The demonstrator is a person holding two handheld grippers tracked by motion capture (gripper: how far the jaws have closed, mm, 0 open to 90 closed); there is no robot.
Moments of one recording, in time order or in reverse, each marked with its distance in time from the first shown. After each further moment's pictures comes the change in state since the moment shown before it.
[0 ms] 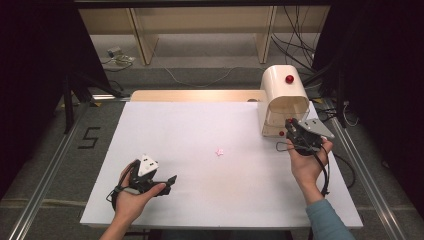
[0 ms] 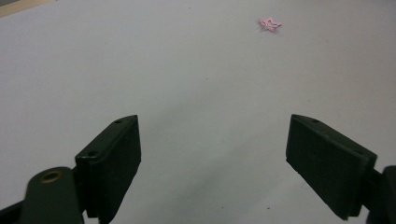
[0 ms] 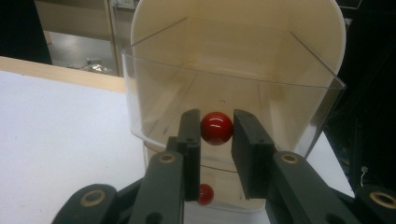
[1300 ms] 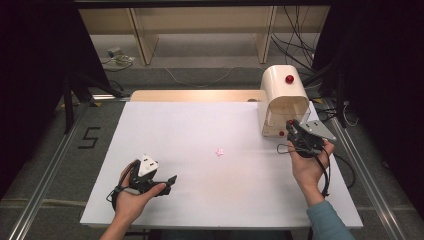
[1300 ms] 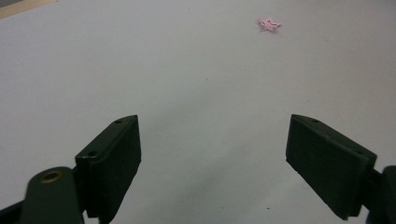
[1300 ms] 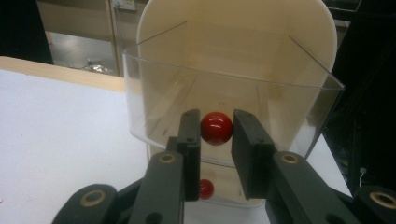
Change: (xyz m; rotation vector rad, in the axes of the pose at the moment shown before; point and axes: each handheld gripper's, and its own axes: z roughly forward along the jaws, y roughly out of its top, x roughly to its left) left arm -0.001 0.000 0.000 -0.004 0.002 0.000; right arm 0.001 0.000 -0.008 -0.005 0.000 -0.004
